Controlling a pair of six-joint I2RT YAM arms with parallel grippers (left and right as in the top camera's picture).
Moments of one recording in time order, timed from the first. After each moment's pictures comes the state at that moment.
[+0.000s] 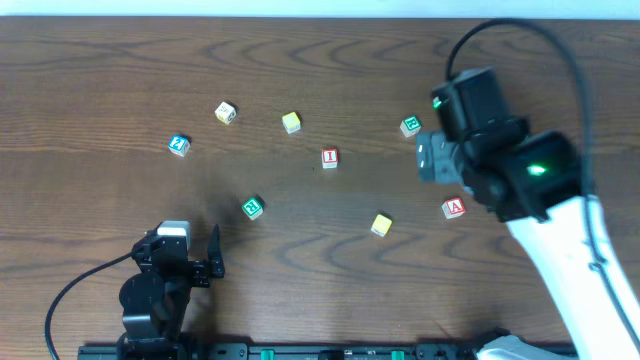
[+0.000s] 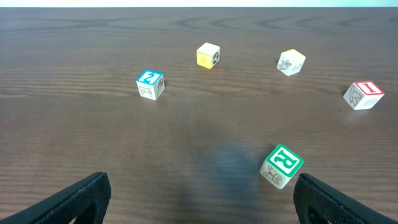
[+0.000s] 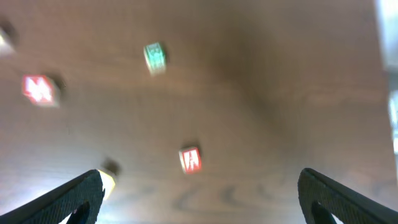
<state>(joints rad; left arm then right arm) 0.03 0.01 0.15 -0.52 0.09 0.02 0.43 1.37 1.51 -1.27 0.42 0.26</state>
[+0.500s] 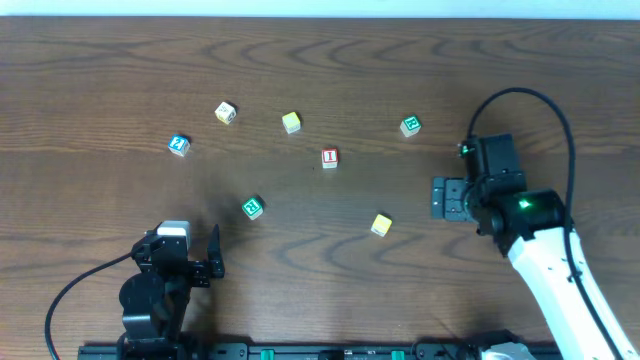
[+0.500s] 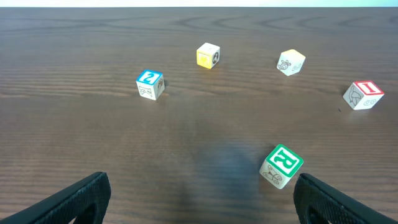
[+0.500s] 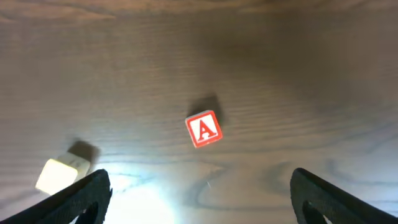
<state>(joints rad) 0.03 0.01 0.15 -0.52 0.09 0.02 0.18 1.22 0.93 -0.86 0.18 0.22</state>
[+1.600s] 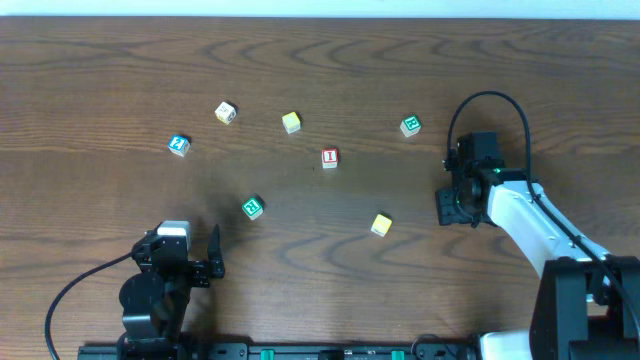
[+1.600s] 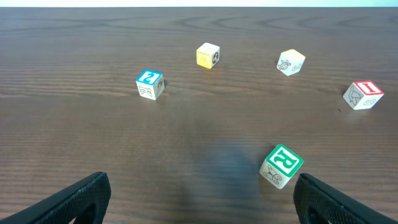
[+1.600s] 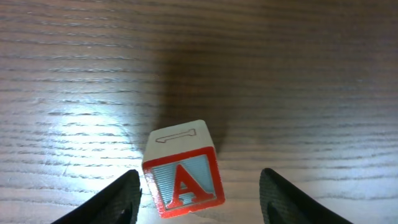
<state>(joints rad) 0.03 0.01 0.15 -0.52 0.09 0.02 0.07 1.59 0.84 -0.65 0.11 -0.01</state>
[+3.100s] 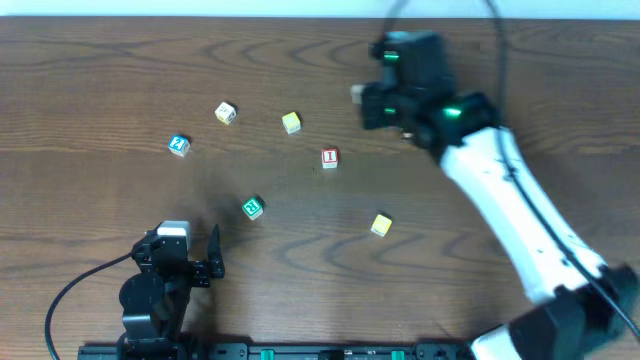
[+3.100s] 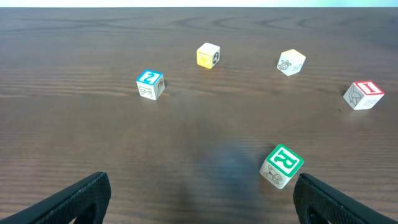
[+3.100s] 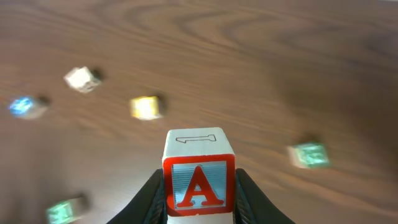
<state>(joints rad) 0.03 0.01 0.15 -0.52 0.09 0.02 0.48 1.70 1.59 -0.74 -0.01 0.26</state>
